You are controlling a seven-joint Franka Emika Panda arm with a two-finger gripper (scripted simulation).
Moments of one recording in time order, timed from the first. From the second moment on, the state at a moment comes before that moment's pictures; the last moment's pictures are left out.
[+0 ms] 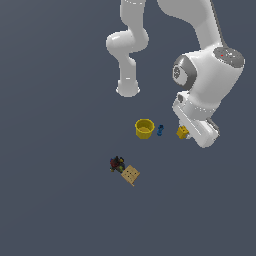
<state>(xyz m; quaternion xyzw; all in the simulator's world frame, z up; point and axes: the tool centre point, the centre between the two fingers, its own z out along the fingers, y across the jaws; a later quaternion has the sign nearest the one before) -0.007 0.227 0.193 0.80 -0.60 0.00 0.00</state>
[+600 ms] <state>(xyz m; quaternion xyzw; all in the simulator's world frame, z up) -0.042 0.227 0.311 0.80 -0.60 0.00 0.00</state>
